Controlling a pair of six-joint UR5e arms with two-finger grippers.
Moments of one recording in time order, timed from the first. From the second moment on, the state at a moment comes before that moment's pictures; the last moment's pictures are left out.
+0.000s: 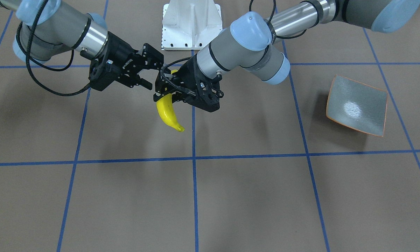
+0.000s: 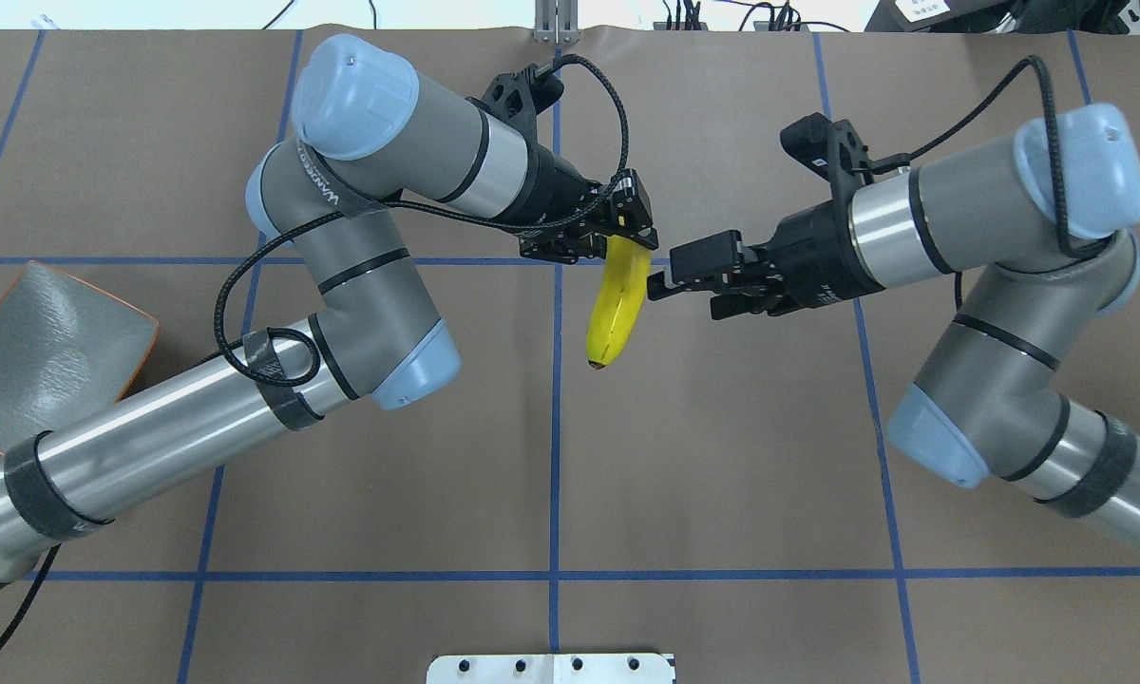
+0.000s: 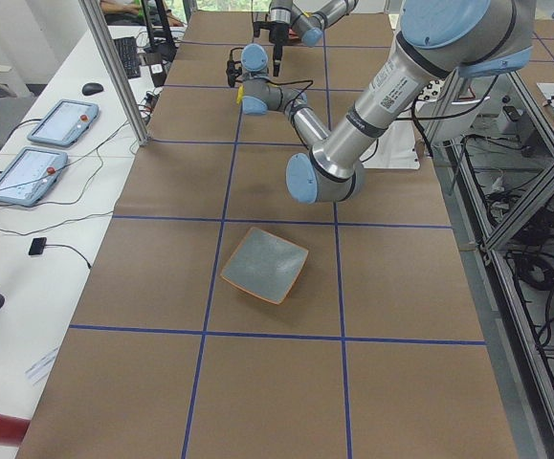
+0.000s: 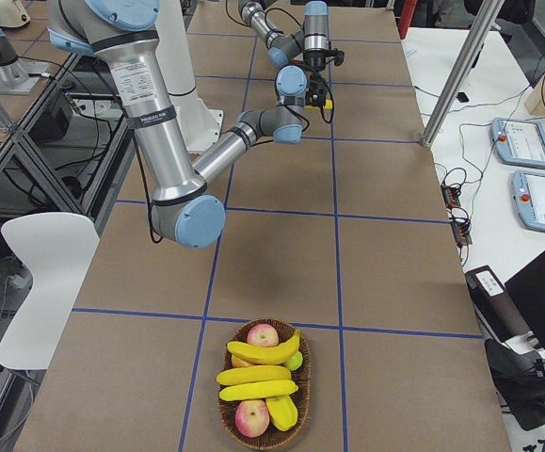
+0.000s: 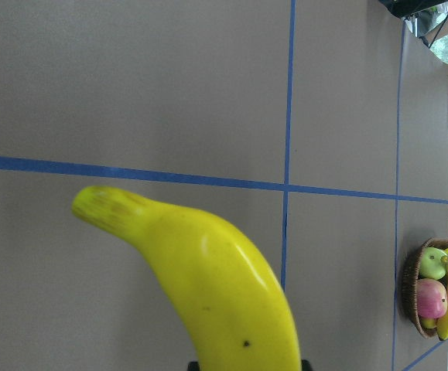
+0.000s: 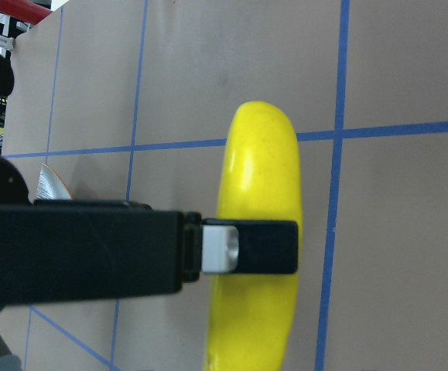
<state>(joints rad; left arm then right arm) -0.67 -2.44 -1.38 -2.43 -2.17 -1.58 0.76 -1.24 1.87 -0.71 2.25 1.44</state>
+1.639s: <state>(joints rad) -0.99 -1.52 -1.75 -2.18 -2.11 -0.86 0.91 -1.50 1.88 -0.70 2.21 1.34</state>
